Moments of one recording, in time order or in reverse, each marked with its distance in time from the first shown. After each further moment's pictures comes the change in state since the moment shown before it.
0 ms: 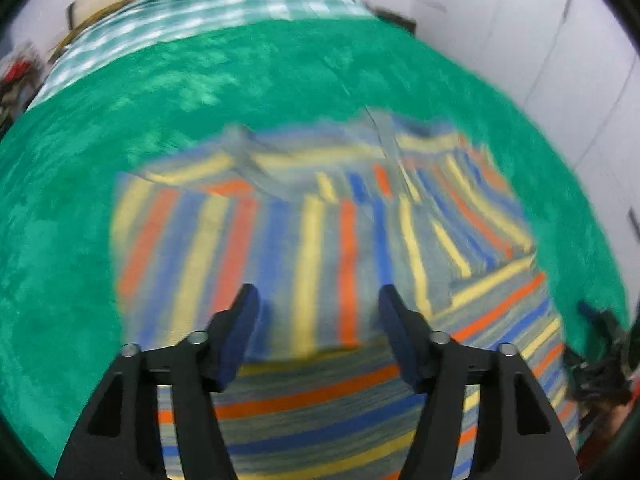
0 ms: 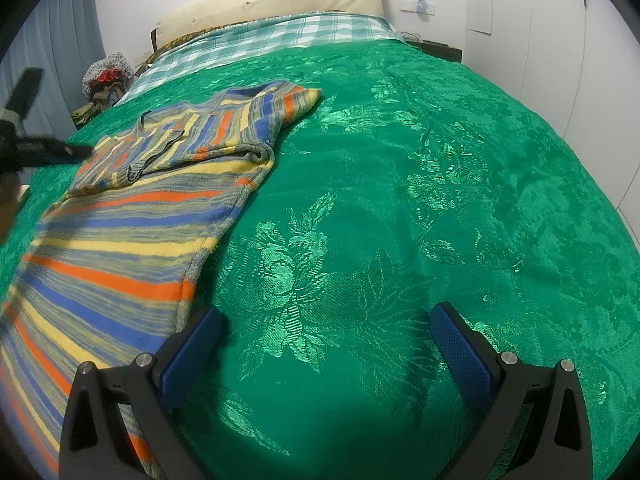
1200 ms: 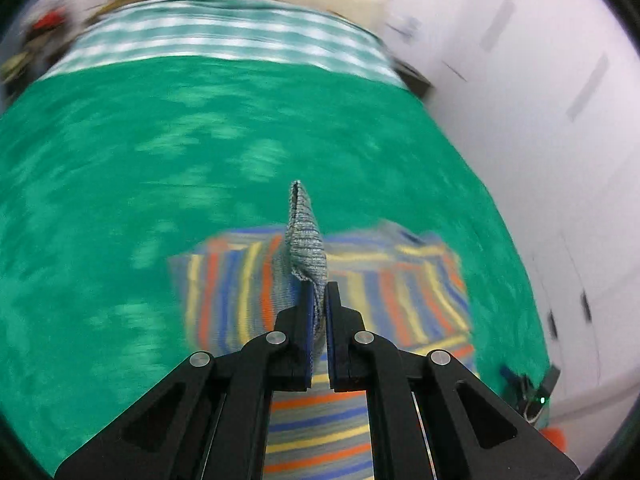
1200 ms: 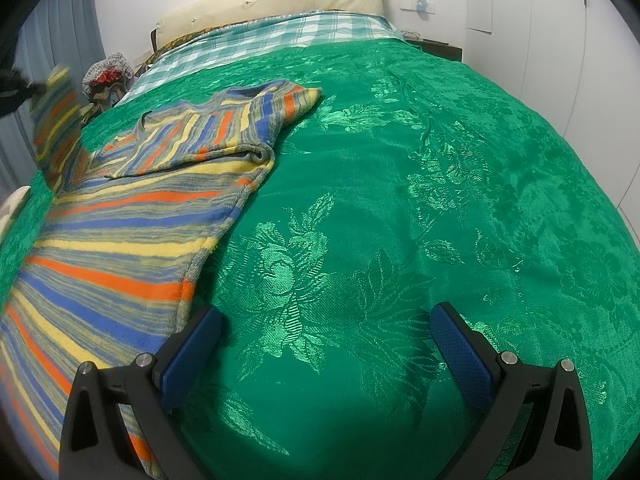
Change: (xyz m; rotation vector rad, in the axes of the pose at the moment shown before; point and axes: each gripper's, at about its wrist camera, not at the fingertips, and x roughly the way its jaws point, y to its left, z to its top) left arm -0.113 0.086 0.075 -0.181 -0.090 -0.152; right arm 0.000 0.001 -0.001 0.006 0.002 0.004
